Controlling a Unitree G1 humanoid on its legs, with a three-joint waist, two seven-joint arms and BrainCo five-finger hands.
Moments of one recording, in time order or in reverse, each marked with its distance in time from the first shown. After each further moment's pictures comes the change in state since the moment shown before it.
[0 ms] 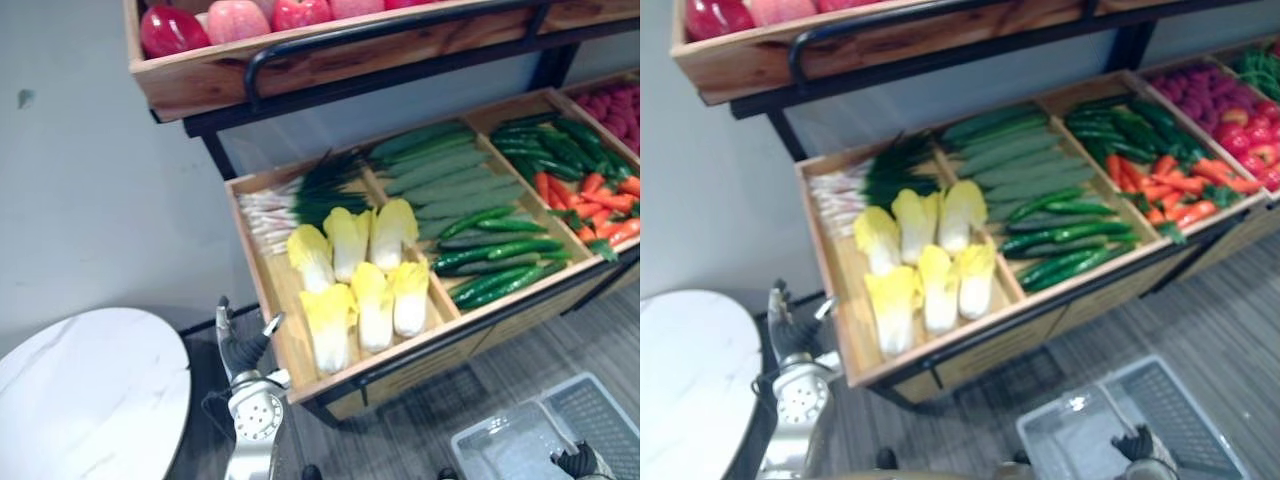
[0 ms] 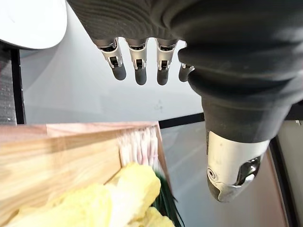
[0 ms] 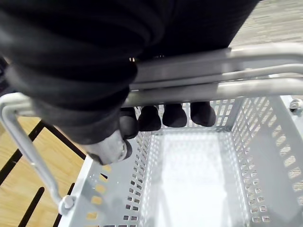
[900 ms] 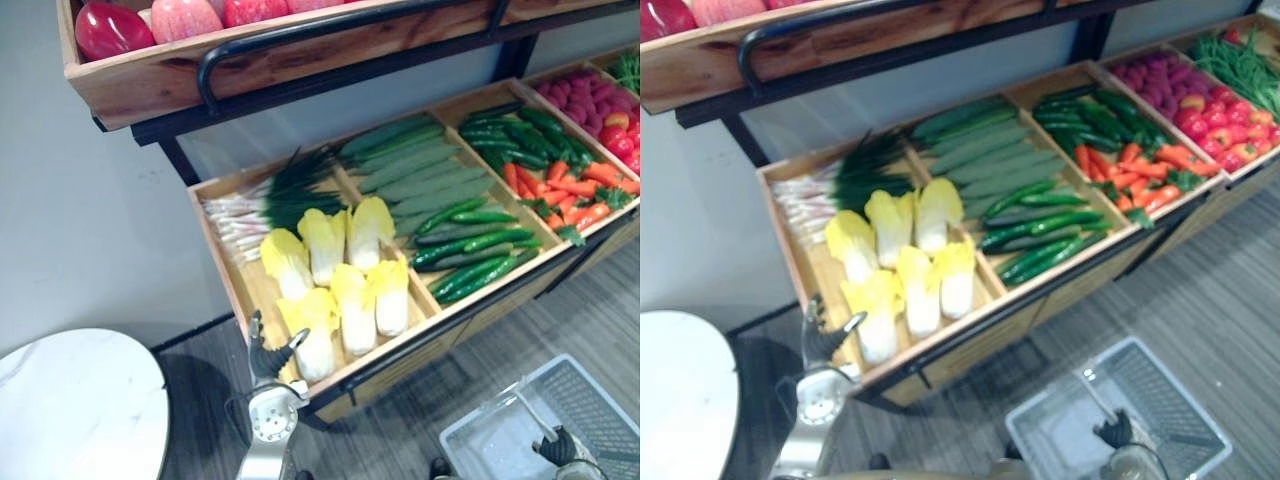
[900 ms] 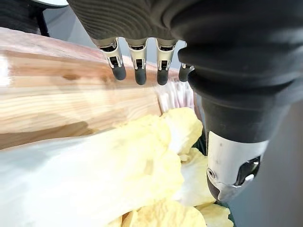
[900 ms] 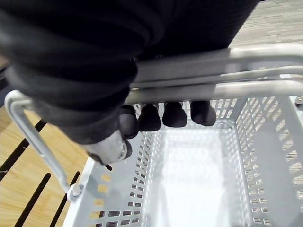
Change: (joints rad) left arm -0.025 0.020 -0.071 0.164 -0.051 0.046 -0.048; right arm -0.002 -0.004 0.121 -0.058 -0.003 0.010 0.001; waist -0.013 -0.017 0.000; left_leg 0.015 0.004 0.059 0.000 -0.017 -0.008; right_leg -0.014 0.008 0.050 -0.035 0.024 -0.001
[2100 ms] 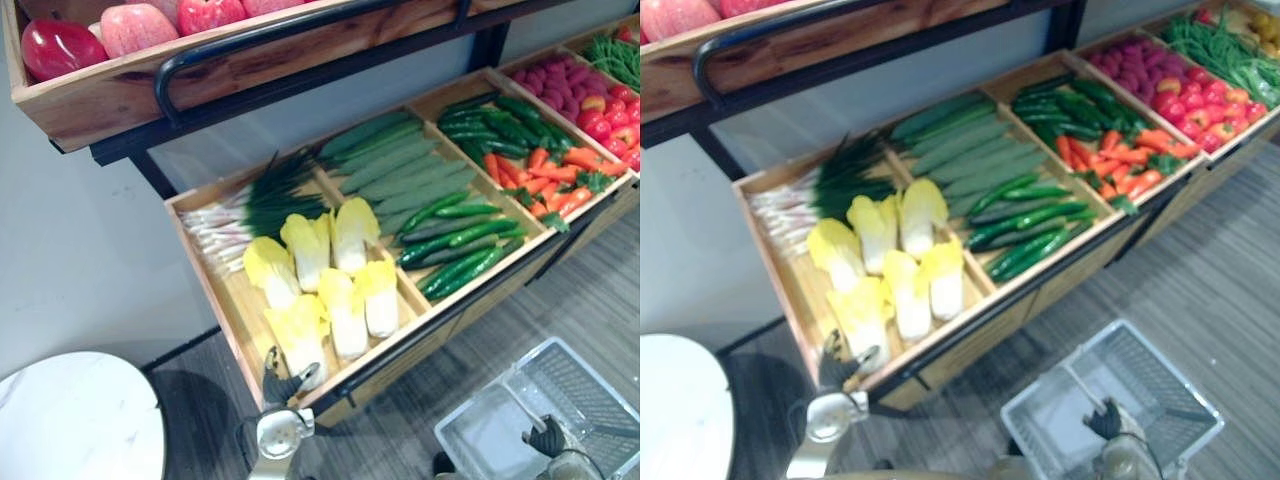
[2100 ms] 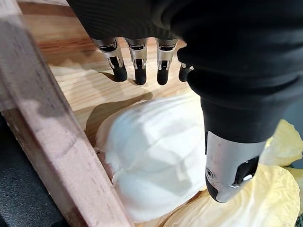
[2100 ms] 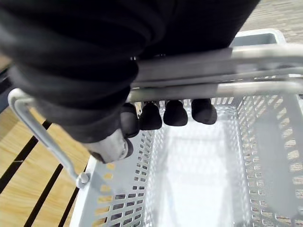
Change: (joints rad) left arm 0.002 -0.003 -0.002 0.217 0.002 0.029 -0.065; right arm 0.010 -0.006 0.074 -0.074 0.001 0.005 0.018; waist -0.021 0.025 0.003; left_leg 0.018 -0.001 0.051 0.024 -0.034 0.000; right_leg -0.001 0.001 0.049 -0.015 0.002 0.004
